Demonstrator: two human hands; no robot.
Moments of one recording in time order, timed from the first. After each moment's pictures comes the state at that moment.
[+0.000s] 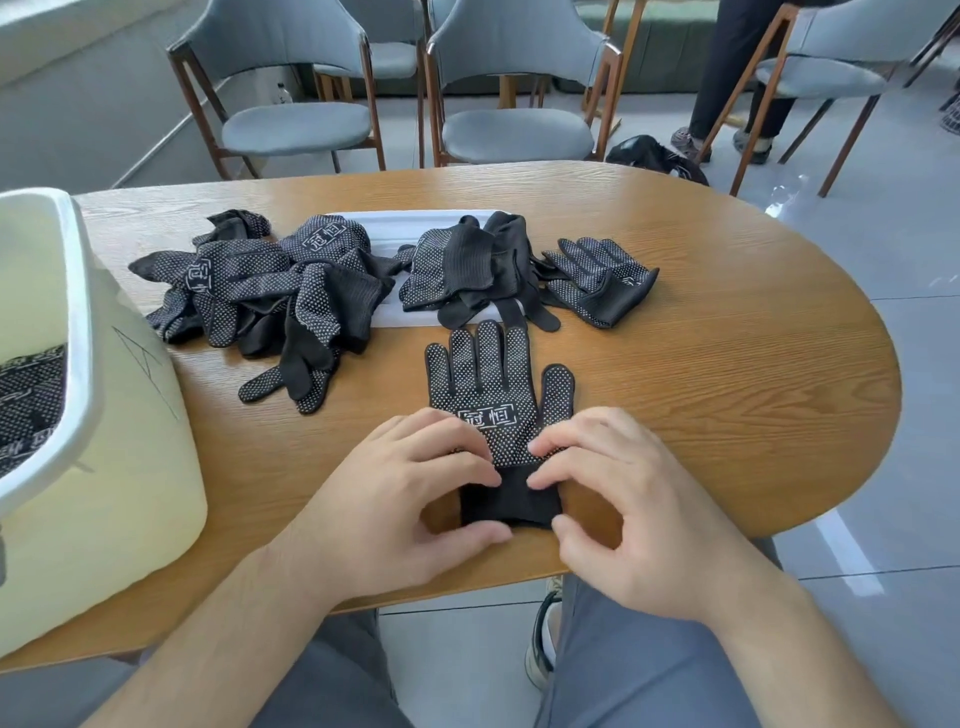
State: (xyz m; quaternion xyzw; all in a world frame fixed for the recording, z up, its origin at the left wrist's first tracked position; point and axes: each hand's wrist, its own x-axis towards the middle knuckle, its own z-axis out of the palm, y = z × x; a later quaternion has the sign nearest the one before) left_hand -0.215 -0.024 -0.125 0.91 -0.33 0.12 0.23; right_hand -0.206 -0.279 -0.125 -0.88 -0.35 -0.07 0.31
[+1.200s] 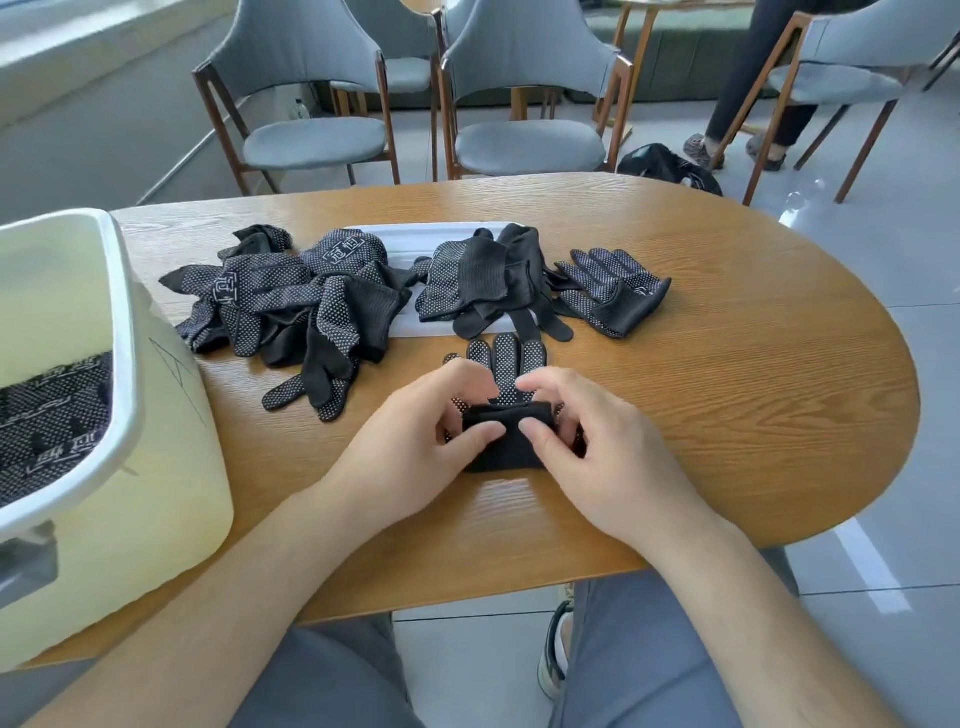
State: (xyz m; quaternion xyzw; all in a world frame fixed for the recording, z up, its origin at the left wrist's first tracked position) left_hand -0.184 -0.034 -0.104 0.91 -0.15 0.06 0.38; right_hand -0.171 -0.243 -0.123 -0.90 -0.23 -0.10 0.35
